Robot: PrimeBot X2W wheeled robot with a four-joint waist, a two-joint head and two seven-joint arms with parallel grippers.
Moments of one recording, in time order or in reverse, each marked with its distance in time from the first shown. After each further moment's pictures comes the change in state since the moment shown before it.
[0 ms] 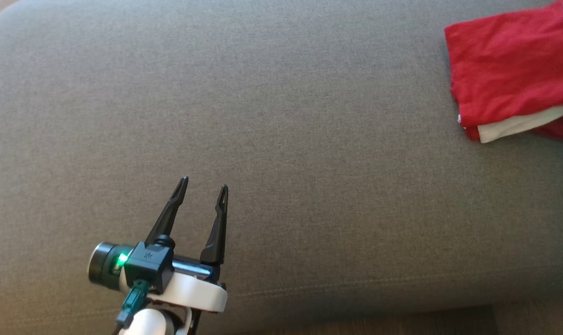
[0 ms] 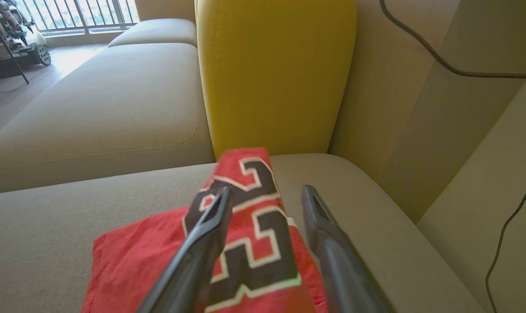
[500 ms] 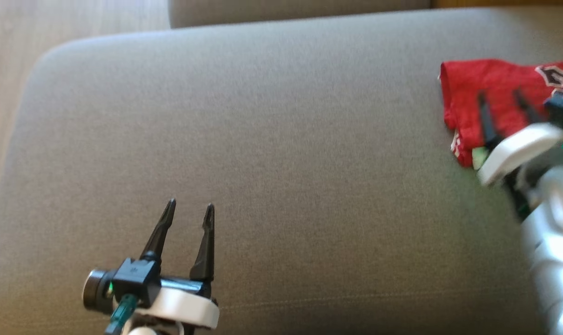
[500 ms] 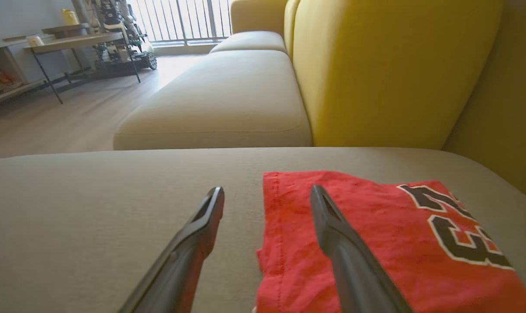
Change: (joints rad) left arm 0.058 -0.001 0.025 0.022 -0.065 0.021 0.000; right arm 0.363 0.281 -0.188 -0.320 -0.250 0.000 -0.002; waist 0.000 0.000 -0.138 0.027
